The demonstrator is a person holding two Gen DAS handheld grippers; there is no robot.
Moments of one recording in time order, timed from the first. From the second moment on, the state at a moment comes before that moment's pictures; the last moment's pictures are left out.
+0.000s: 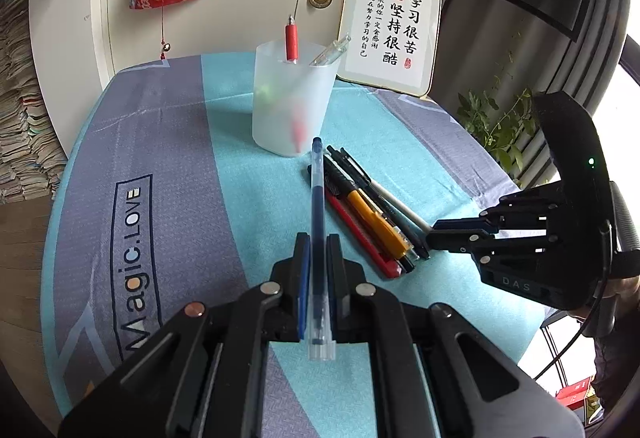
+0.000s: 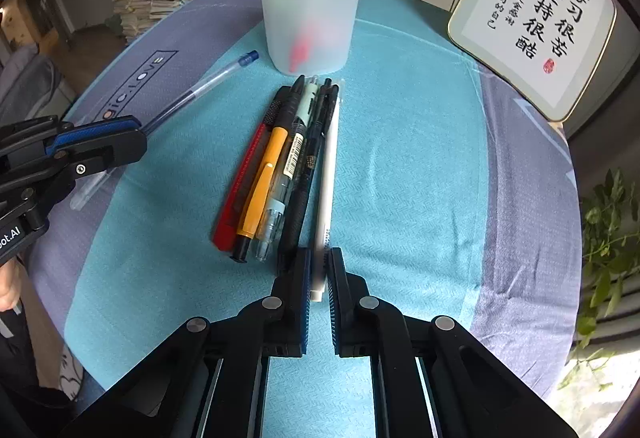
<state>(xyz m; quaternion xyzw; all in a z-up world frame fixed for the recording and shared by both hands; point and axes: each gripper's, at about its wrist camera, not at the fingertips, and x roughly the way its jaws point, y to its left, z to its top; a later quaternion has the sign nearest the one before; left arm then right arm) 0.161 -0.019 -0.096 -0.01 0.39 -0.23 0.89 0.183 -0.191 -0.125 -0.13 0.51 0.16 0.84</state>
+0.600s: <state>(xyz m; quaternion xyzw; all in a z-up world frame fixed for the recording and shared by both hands) 0.147 -0.010 -0.072 -0.02 0.36 -0.23 0.90 0.175 -0.200 -0.025 -0.14 0.43 0.15 0.88</state>
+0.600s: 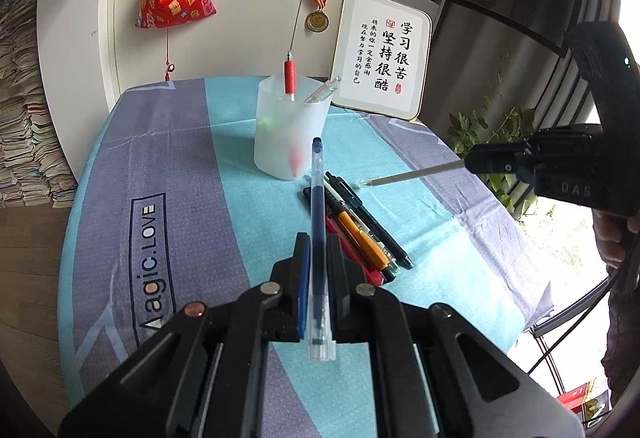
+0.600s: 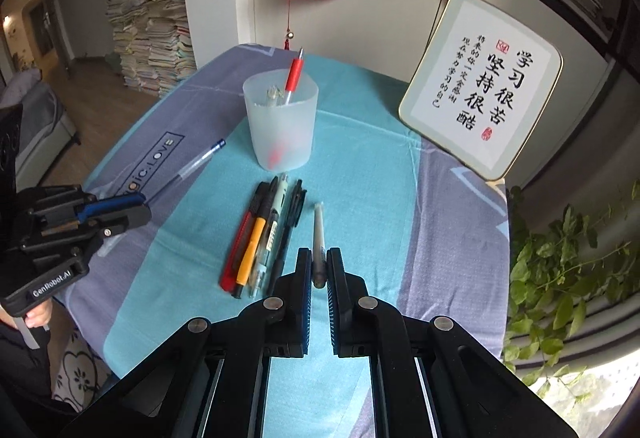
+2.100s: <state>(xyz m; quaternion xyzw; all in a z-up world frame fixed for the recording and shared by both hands) 0.267 -0.034 0.007 0.15 0.52 -0.29 0.79 0.302 -0.138 0.036 -0.11 0.46 0.17 0.87</state>
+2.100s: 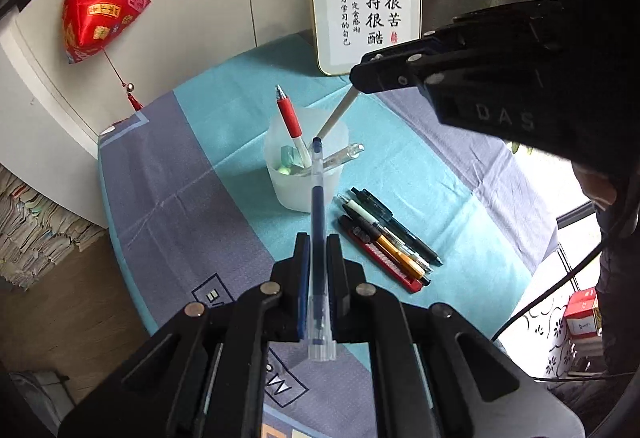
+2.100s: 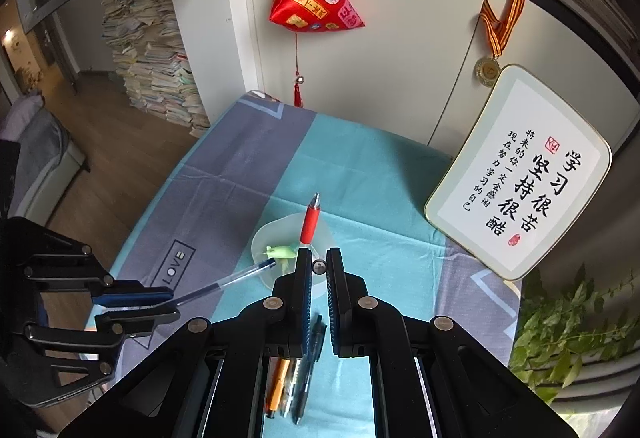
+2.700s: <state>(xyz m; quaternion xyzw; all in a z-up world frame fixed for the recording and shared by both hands) 0.322 -0.073 0.015 0.20 0.56 -0.24 0.77 0.305 -0.158 0.033 -0.05 0.45 0.19 0.87</state>
